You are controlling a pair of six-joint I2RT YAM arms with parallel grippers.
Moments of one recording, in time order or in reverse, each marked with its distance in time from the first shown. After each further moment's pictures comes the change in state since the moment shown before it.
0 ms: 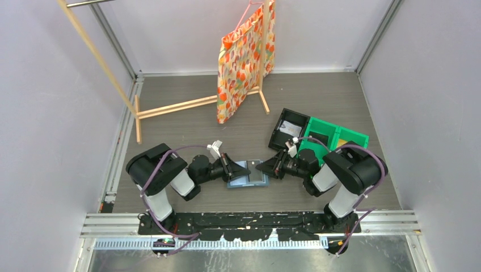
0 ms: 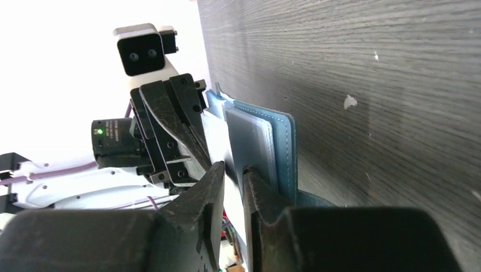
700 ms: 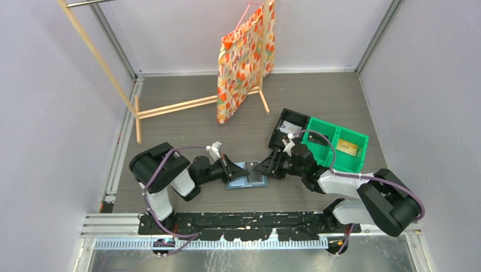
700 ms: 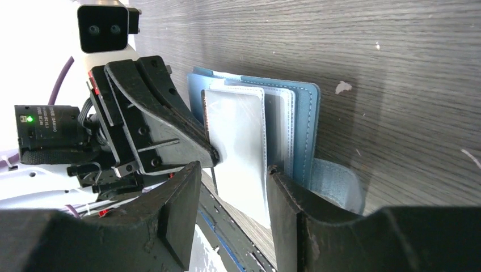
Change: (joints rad) left arm 0.000 0.032 -0.006 0.000 -0.026 0.026; right arm 0.117 -0.389 0.134 -0.724 0.188 -0.290
